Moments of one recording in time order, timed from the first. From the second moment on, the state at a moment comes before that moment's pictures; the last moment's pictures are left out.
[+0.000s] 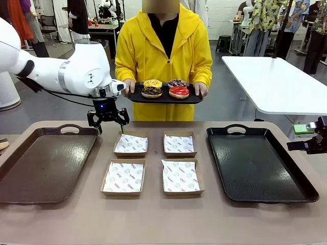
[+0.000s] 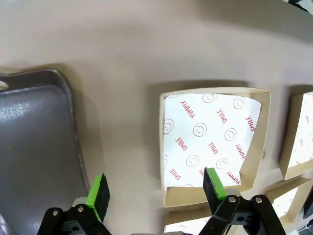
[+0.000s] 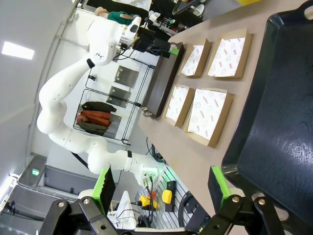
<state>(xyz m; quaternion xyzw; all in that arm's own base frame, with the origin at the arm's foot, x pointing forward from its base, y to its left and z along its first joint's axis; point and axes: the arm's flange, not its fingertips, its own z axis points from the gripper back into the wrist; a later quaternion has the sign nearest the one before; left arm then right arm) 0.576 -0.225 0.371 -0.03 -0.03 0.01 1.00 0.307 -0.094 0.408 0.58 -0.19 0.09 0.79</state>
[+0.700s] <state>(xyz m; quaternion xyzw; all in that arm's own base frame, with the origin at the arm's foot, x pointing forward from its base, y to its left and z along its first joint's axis) 0.576 -0.226 0.367 -0.03 -0.03 0.01 1.00 0.307 -0.094 0.408 0.58 -0.19 0.09 0.79</state>
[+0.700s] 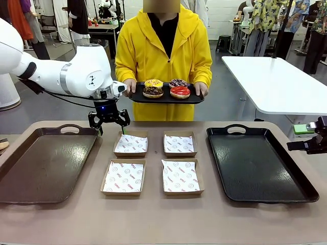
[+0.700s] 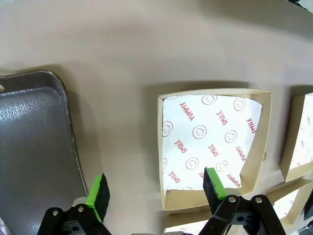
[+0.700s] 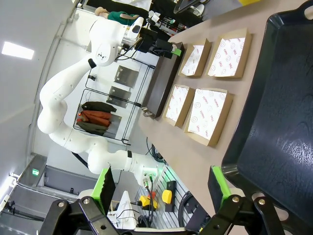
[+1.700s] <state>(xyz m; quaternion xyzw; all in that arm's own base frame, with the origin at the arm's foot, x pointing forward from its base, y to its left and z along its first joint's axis) 0.590 -0.240 0.327 -0.03 0.00 0.01 1.00 0.307 -0.094 0.408 0.58 -0.19 0.09 0.79</state>
